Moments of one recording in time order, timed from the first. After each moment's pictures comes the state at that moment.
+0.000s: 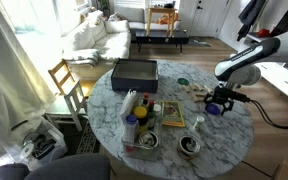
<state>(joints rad) -0.28 0.57 -0.19 -1.97 0.39 2.29 0.33</state>
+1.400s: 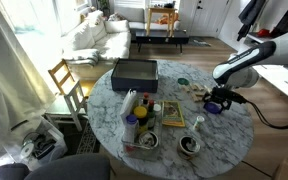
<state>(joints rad) -0.27 0.59 -0.19 -1.97 0.39 2.40 0.37</state>
